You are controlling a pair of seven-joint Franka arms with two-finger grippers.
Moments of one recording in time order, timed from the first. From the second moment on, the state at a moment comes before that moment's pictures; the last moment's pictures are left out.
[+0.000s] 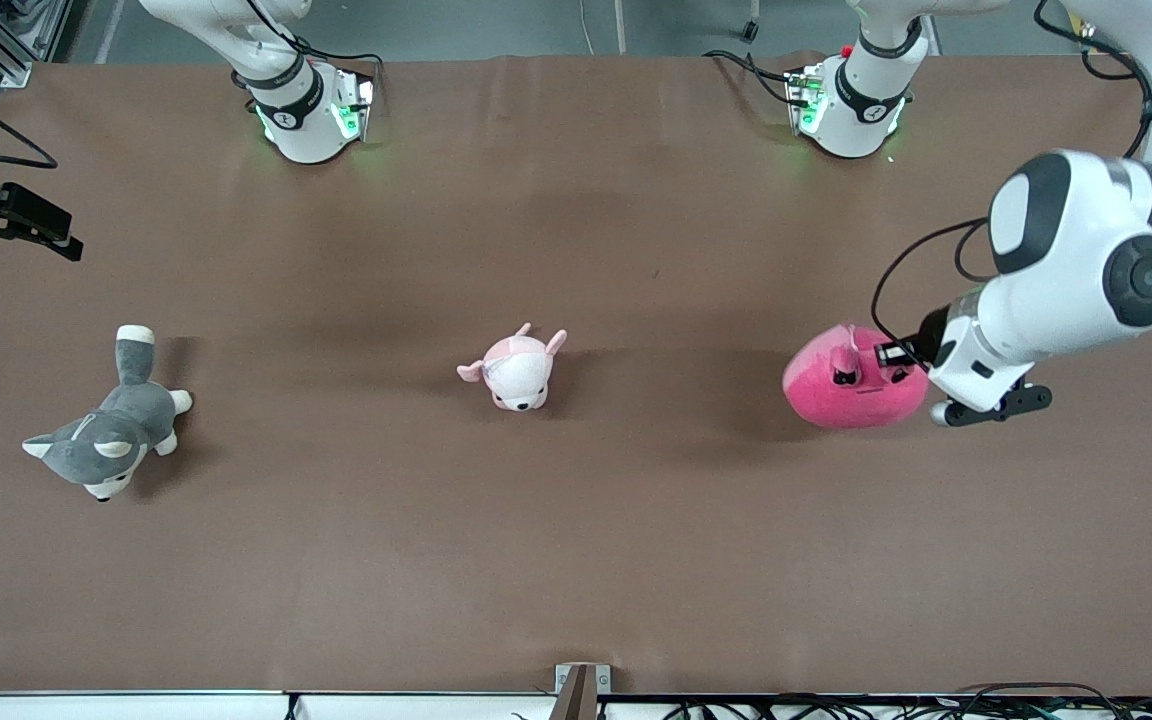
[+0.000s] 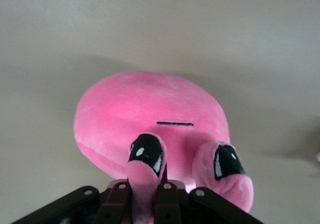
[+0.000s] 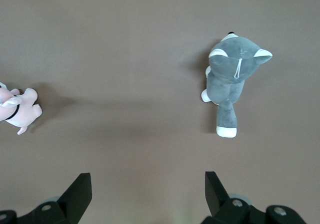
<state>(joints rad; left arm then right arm) -0.05 0.22 -0.19 -1.67 -0.10 1.75 -0.44 0.00 -0.03 -0.04 -1.55 0.03 1.50 -0.07</state>
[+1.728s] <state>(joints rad) -0.46 0.35 -0.46 -1.38 -0.19 2.08 -1.32 0.23 0.09 -0.04 -1.56 0.82 1.59 -0.05</state>
